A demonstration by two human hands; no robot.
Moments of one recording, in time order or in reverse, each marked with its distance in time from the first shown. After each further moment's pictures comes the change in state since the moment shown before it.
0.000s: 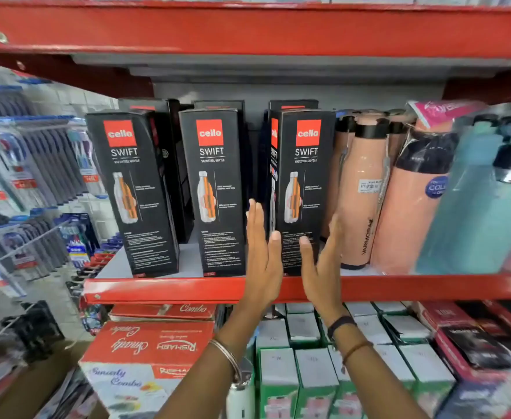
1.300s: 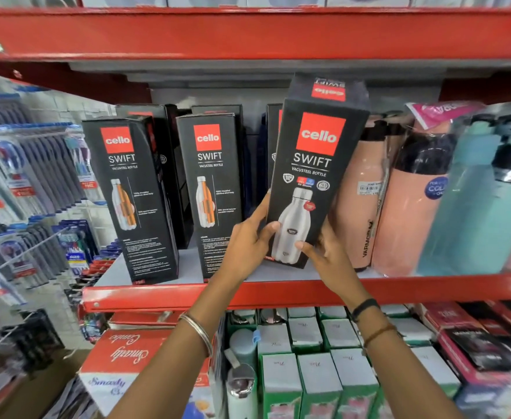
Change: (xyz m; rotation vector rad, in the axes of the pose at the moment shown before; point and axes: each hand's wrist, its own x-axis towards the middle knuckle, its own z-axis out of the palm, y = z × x) left_hand 0.051 0.008 -0.039 0.207 -0.242 0.003; right_hand 0.041 0.010 -0.022 0.153 -0.392 -0.001
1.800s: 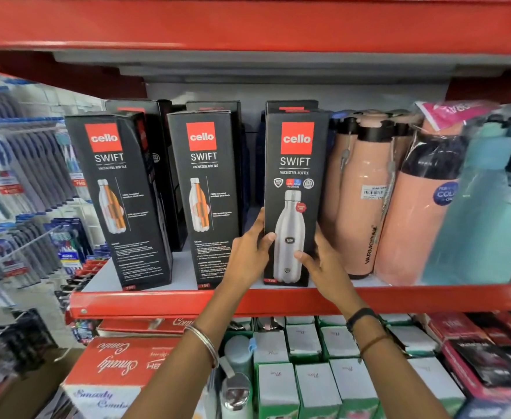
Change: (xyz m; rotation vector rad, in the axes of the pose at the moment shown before) left_hand 0.007 -0.025 0.024 0.101 -0.001 -0.246; right_hand 0.007 0.032 0.004 -0.159 -0.024 0.049
